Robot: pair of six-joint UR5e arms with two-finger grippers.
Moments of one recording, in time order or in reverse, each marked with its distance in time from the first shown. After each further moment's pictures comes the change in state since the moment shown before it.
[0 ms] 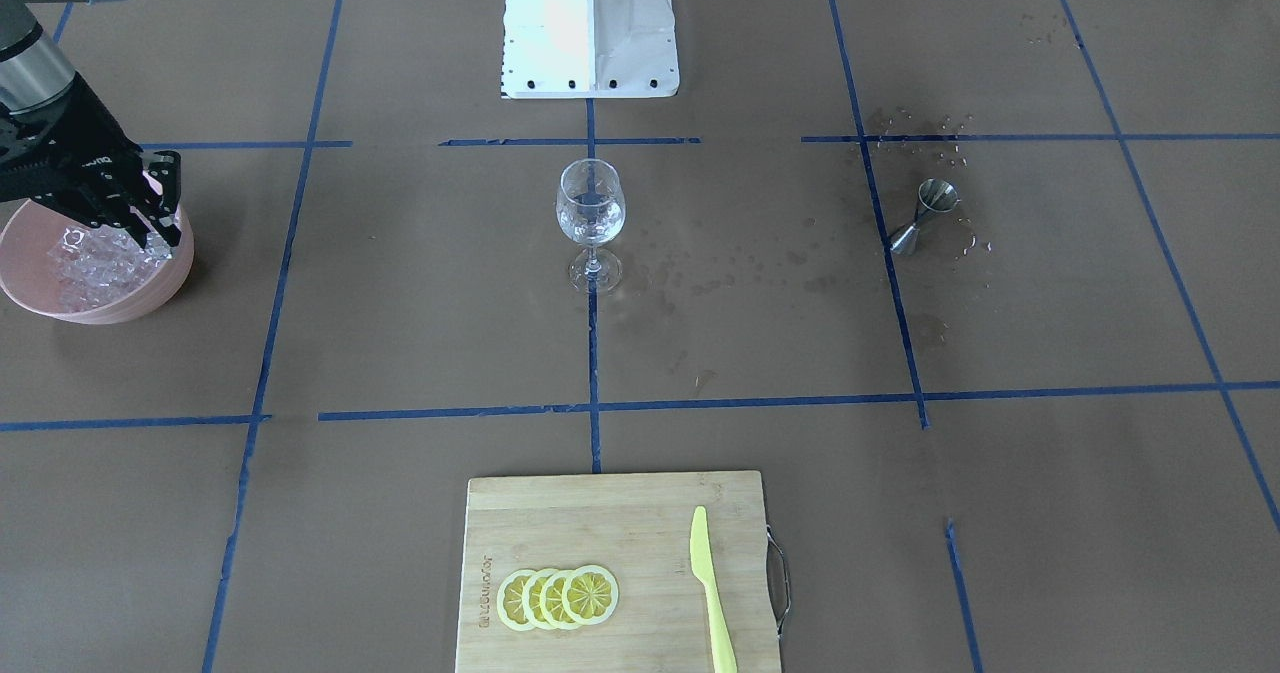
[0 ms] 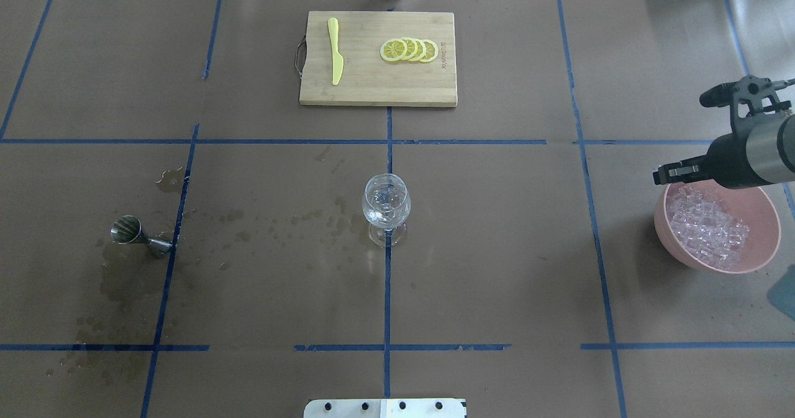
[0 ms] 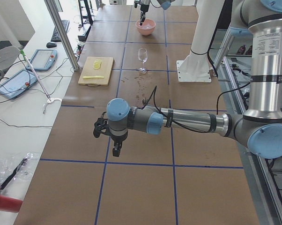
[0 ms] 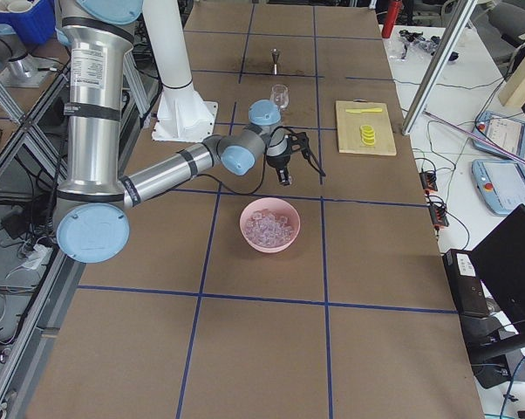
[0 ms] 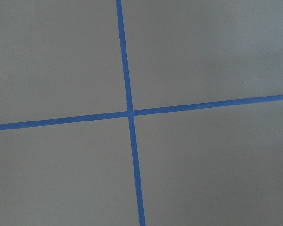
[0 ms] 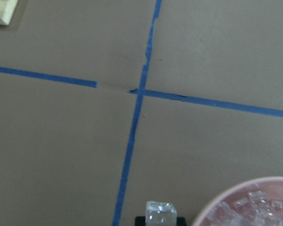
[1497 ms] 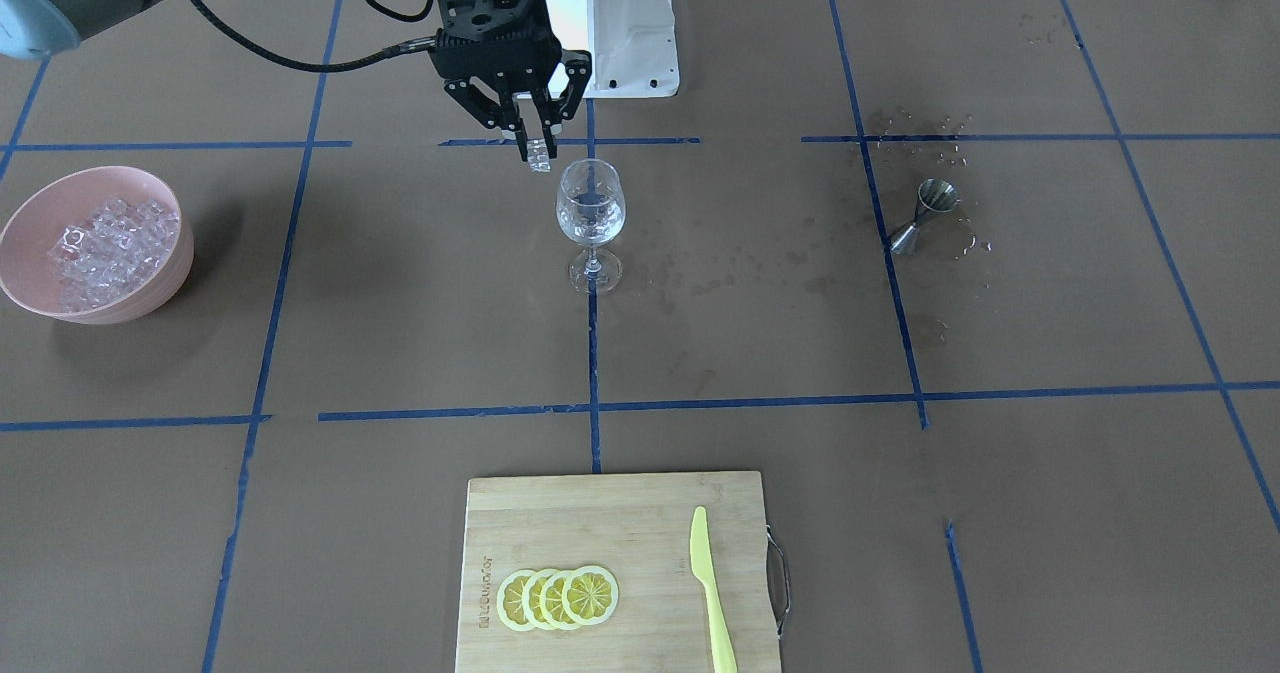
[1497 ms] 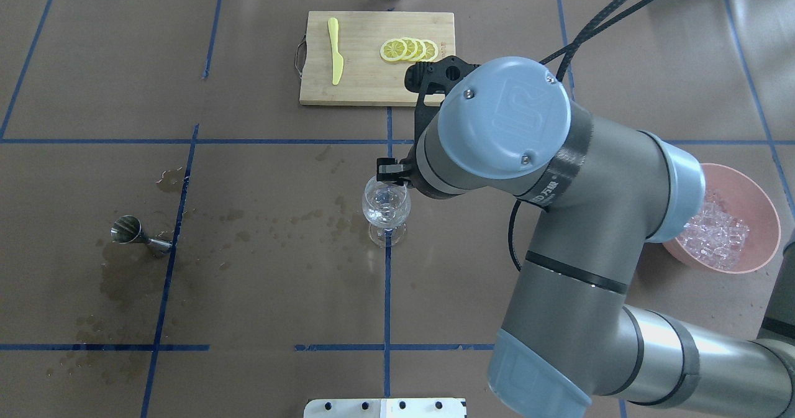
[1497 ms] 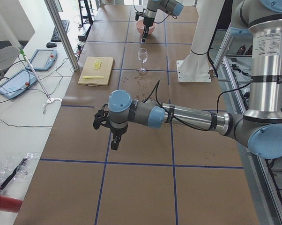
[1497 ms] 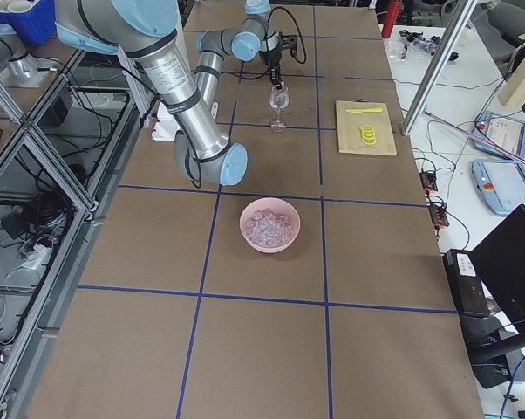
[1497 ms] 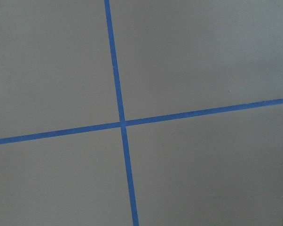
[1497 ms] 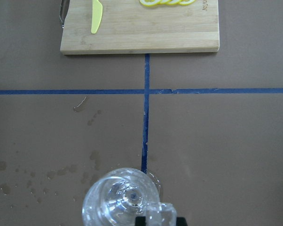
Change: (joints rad) left arm -0.001 0.000 -0.062 -0.001 0.005 0.000; right arm -0.410 0.796 -0.054 -0.633 -0.319 0.437
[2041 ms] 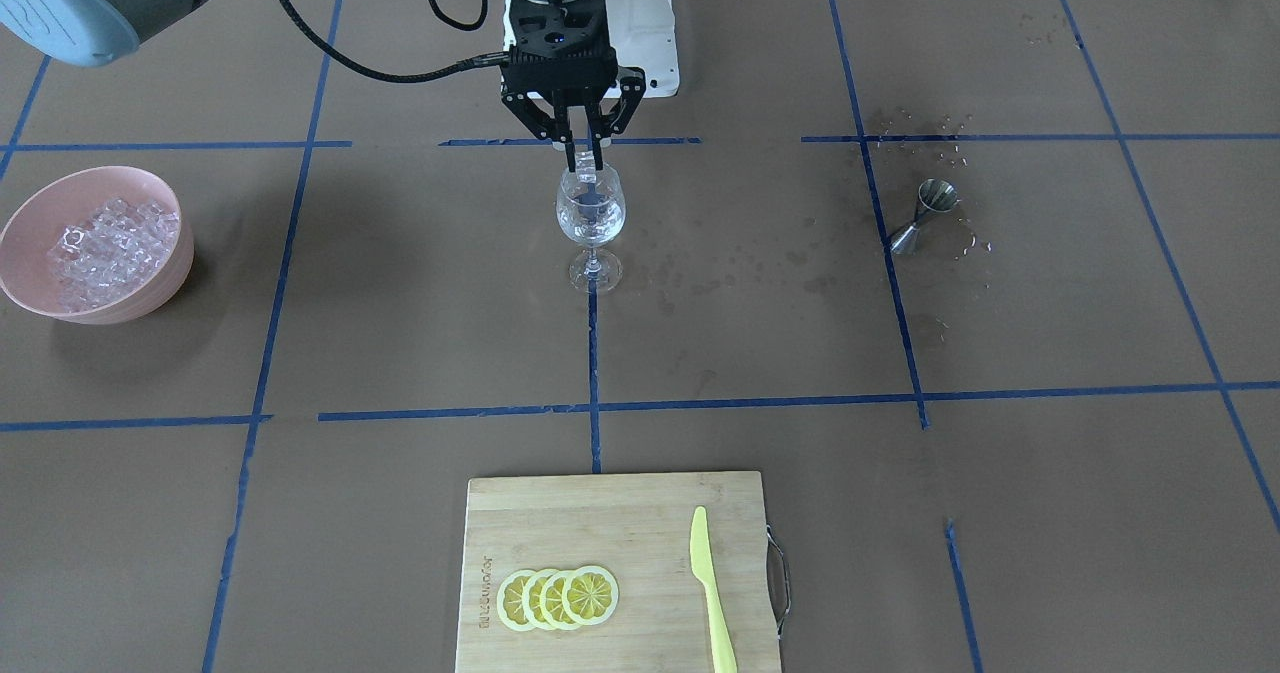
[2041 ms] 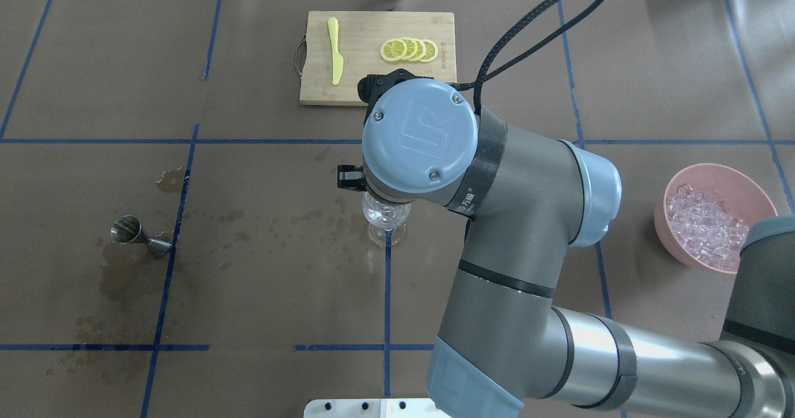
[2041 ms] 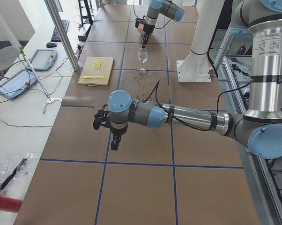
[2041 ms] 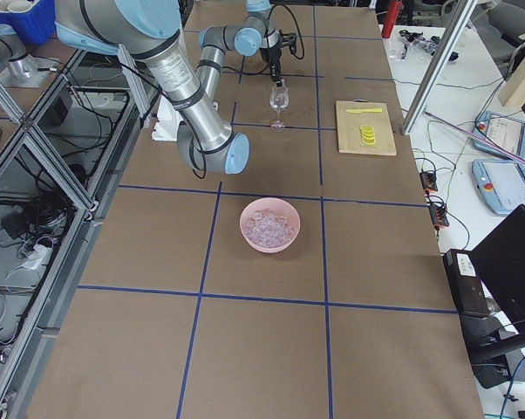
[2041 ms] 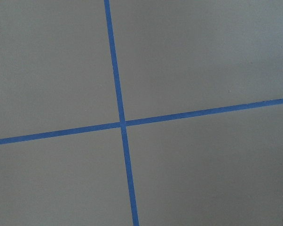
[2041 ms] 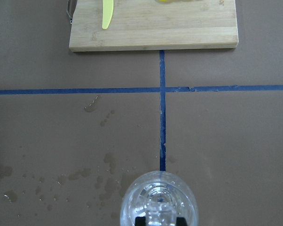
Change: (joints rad) left arm 0.000 0.000 0.003 -0.001 0.000 0.000; right arm -0.039 0.079 -0.107 -0.003 -0.048 0.029
